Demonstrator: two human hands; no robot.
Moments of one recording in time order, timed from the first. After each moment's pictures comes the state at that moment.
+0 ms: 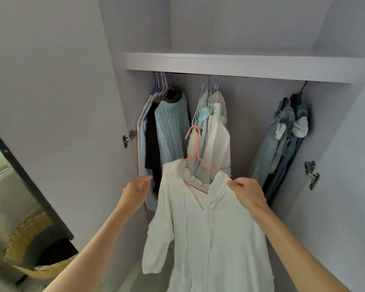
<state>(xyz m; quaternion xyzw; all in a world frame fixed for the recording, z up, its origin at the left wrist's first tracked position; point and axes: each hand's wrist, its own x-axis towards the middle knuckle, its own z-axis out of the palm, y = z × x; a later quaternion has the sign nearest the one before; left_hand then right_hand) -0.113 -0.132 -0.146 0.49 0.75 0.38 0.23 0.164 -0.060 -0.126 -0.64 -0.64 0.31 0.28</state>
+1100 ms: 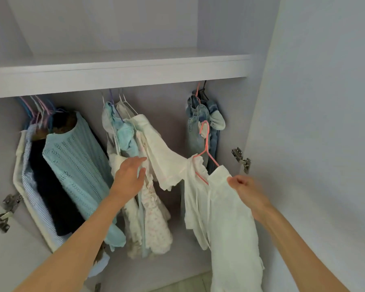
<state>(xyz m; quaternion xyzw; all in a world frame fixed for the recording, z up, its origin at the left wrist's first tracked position) -0.047 0.107 -0.125 0.80 0.50 0.29 0.13 0.218 -0.037 -0.108 -0.72 -0.41 0.31 0.47</state>
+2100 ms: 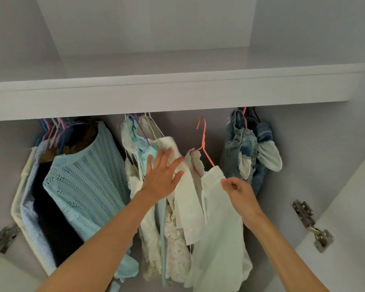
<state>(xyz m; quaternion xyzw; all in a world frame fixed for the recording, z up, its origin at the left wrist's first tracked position) 0.000 0.280 -0.128 0.84 0.52 0.14 -0.07 0.198 0.180 -0.116 -0.64 -0.47 0.37 0.48</state>
